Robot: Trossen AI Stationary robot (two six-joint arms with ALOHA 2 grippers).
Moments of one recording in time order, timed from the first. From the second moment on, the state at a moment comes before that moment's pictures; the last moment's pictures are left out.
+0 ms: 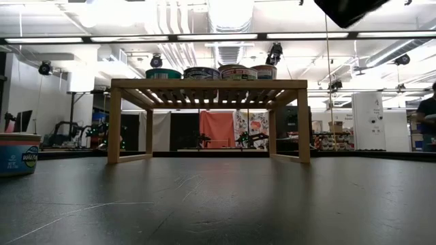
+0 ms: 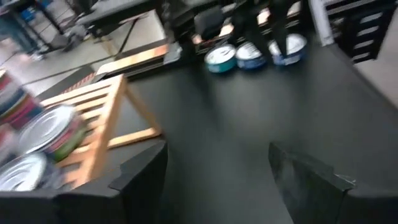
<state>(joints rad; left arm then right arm) -0.49 1.18 0.95 -0.25 -0.54 0.03 0.58 1.48 1.09 -0.49 0.20 0.30</state>
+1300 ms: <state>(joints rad) -0.54 1.39 0.98 -0.20 -0.60 -0.03 0.67 1.47 0.91 -1.16 -0.04 1.60</state>
